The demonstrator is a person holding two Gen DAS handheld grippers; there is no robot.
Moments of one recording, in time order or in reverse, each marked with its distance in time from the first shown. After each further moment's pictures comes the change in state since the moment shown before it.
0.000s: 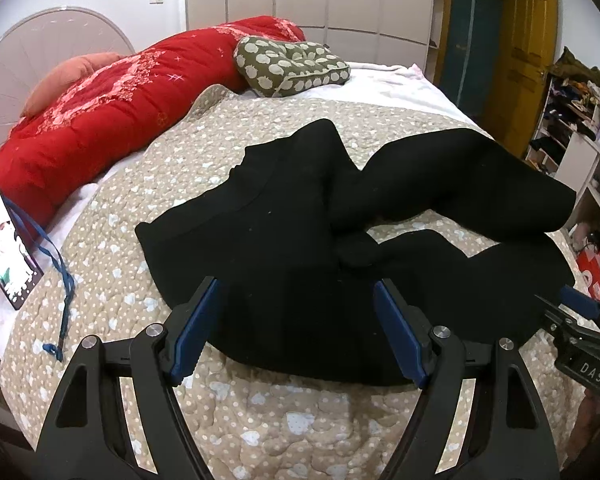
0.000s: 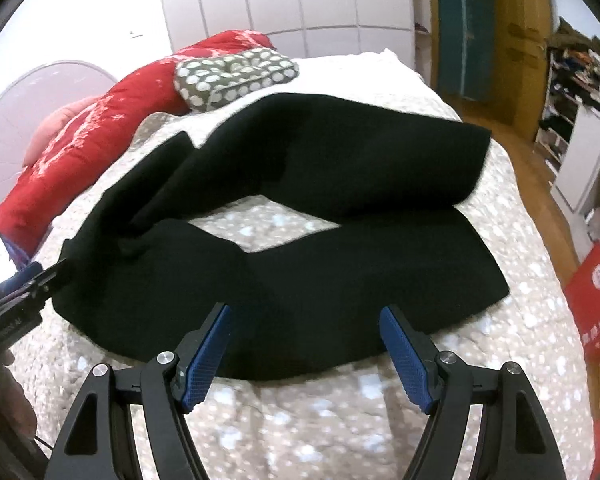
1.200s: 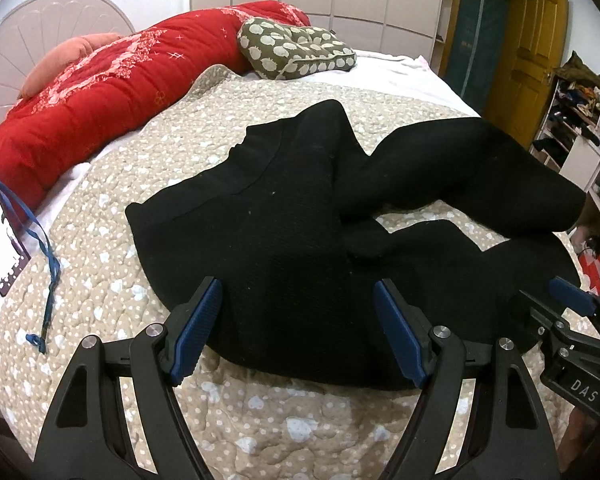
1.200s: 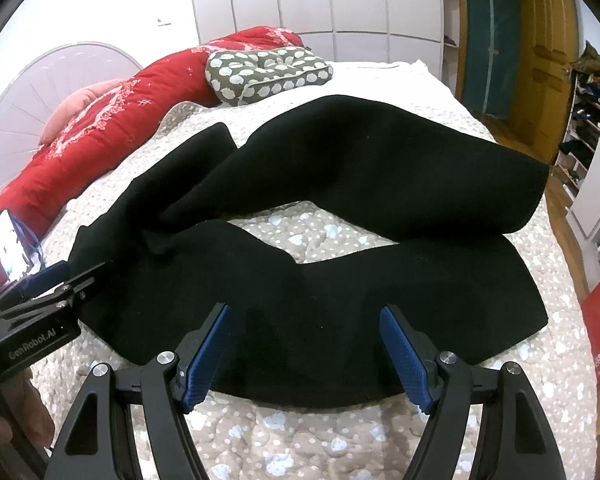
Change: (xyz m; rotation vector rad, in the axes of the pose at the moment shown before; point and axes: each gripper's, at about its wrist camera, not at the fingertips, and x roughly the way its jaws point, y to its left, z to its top) left arm 0.019 0.004 -0.004 -0.037 0.044 -0.009; right arm 0.026 0.028 0.013 -0.071 0.009 0.036
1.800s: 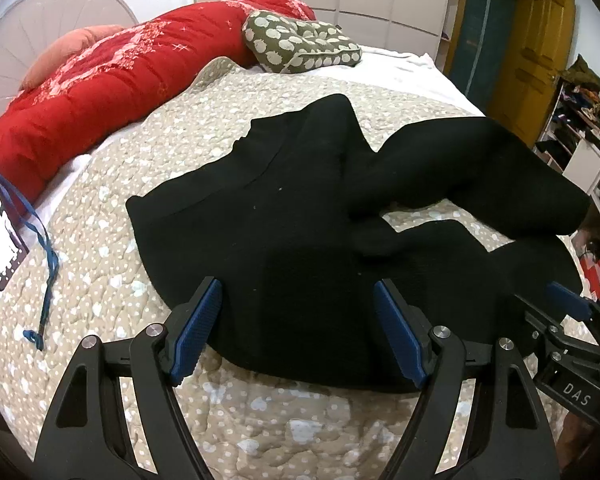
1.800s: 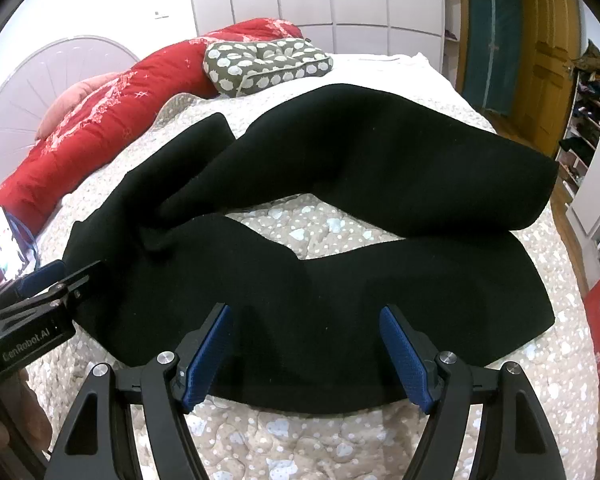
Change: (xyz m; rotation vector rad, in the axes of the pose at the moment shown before) left arm 0.005 0.007 0.001 -0.026 0.026 -0.001; right arm 0.010 0.003 0.003 -0.003 0.029 -0.004
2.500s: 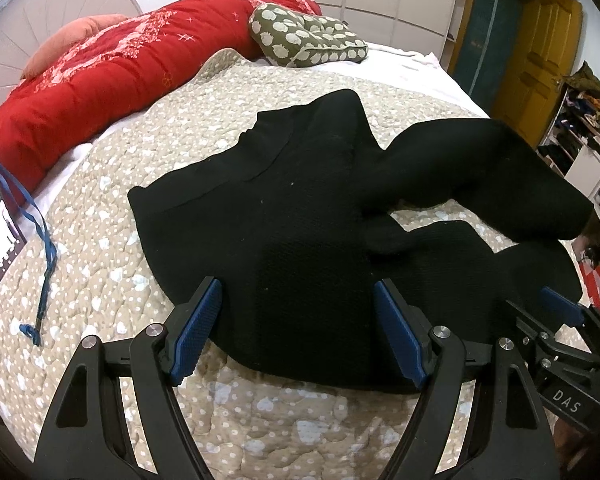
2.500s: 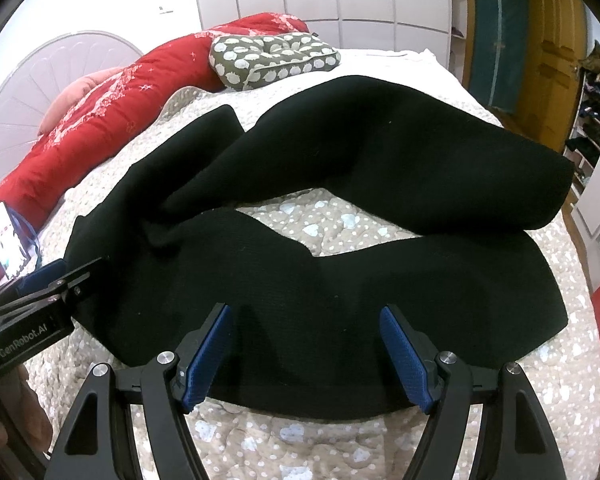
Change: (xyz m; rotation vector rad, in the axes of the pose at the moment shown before) left arm 0.004 0.007 0.001 -0.021 0.026 -0.005; right arm 0.009 0.009 0.000 -0.007 0.021 0.014
